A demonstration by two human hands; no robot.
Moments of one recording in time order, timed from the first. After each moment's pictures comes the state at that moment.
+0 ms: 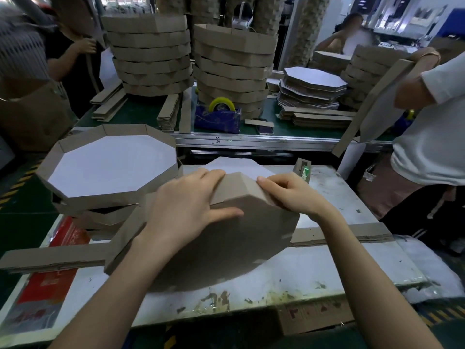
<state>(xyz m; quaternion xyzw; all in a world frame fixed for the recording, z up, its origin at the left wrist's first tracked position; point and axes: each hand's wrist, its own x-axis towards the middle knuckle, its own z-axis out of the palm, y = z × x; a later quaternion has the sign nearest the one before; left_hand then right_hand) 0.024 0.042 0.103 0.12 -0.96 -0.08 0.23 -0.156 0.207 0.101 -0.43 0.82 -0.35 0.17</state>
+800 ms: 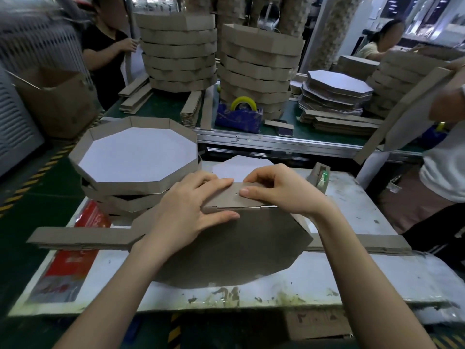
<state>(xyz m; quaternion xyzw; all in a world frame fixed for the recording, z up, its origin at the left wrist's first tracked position) 0.058 0.018 0.074 0.10 -0.94 -0.22 0.25 -0.113 0.165 0.125 -0.53 0.76 -0.32 0.19</state>
